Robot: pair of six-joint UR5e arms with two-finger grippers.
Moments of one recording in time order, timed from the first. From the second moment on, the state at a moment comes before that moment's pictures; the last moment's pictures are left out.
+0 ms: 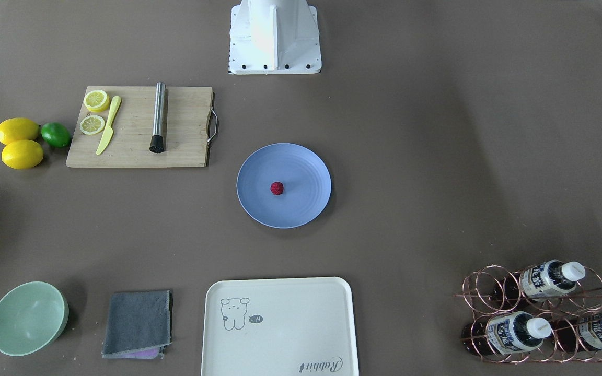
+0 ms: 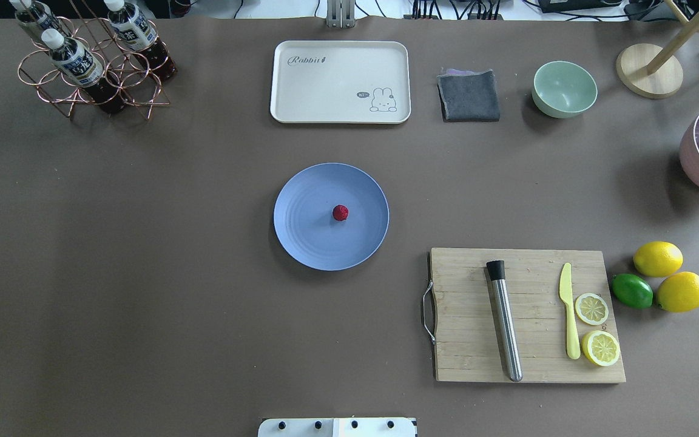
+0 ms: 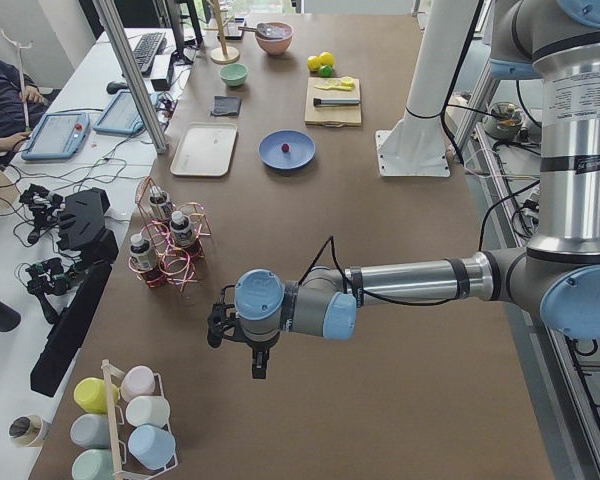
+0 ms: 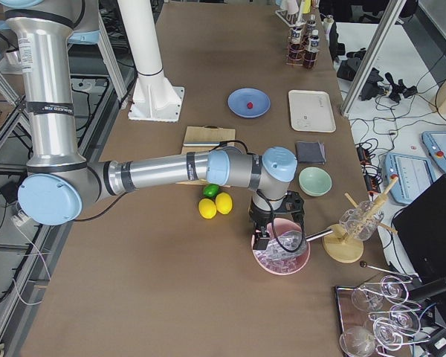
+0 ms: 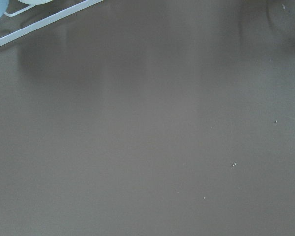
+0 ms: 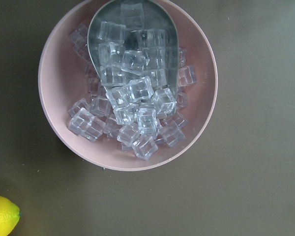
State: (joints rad) left arm -1.57 -1.50 -1.52 -1.83 -2.41 -0.10; right arm 1.53 -1.52 1.71 -1.83 2.20 -0.12
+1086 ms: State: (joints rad) left arm -1.57 -1.50 -1.52 -1.83 -2.41 -0.10; right arm 1.53 -1.52 1.71 -1.83 2.20 -0.12
